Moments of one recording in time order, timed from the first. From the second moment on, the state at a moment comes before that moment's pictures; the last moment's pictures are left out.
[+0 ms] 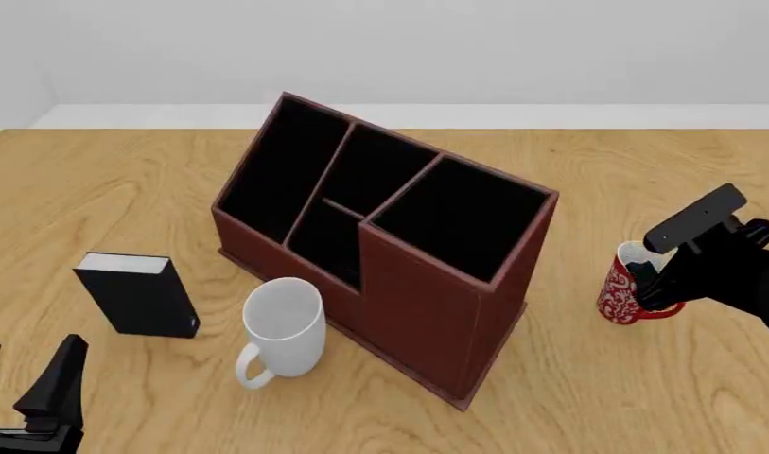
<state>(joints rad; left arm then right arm) 0.00 0.00 0.00 0.00 0.00 -0.11 1.25 -0.64 0.12 -0.67</state>
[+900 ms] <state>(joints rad) 0.00 0.00 0.00 0.00 0.00 -0.16 1.31 -0.60 0.06 -0.72</state>
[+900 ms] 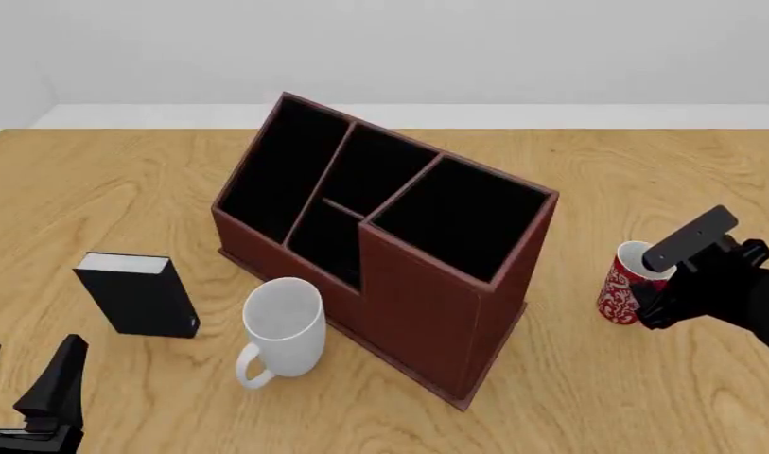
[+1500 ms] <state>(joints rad) 0.00 0.00 0.00 0.00 0.00 -0.18 1.35 -0.60 0.05 -0.73</state>
